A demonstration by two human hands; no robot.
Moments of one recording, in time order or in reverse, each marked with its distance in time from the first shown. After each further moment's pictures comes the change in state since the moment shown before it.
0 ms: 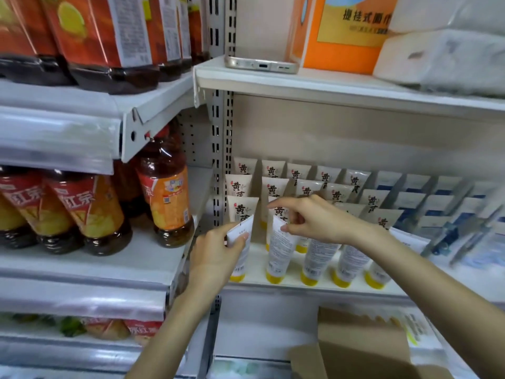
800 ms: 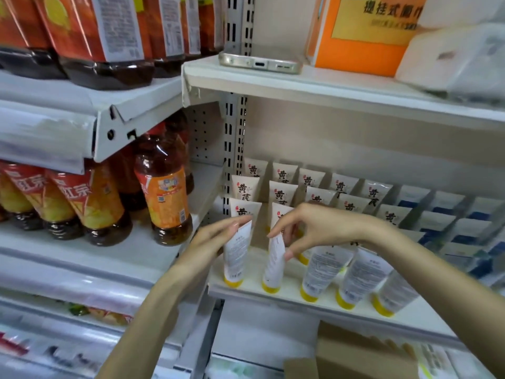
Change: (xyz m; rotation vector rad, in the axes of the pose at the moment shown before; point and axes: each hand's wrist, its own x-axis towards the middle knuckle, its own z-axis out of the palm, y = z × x) left_hand 0.013 -0.001 -0.008 -0.702 -0.334 -0.044; right_hand 0.018 0.014 -0.023 0.242 -0.388 -0.153
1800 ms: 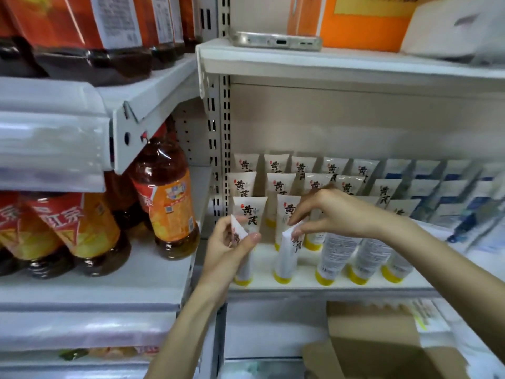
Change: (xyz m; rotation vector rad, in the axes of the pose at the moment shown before) left_hand 0.011 -0.028 -0.001 -0.121 0.138 0.062; right_hand -0.005 -0.016 0.020 -0.185 0.356 0.160
